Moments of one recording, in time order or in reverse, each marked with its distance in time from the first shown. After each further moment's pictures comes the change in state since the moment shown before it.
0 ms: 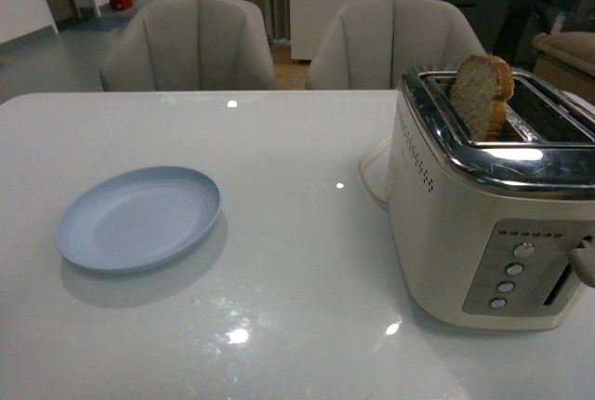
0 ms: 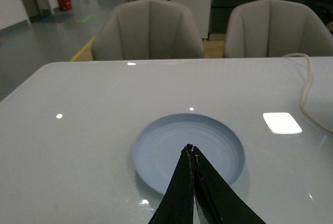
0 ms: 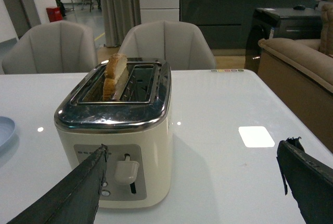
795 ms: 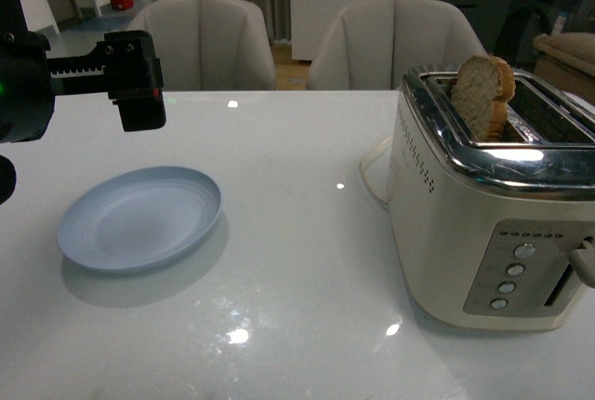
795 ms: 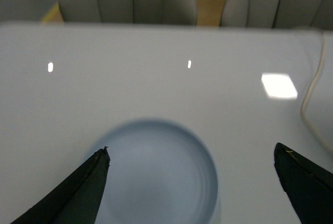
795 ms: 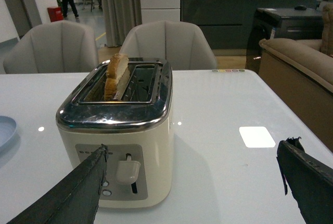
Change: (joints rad) left arm -0.220 0.428 0.601 -0.410 -0.226 -0.114; right arm 0.000 0.000 0.000 0.000 0.000 0.000
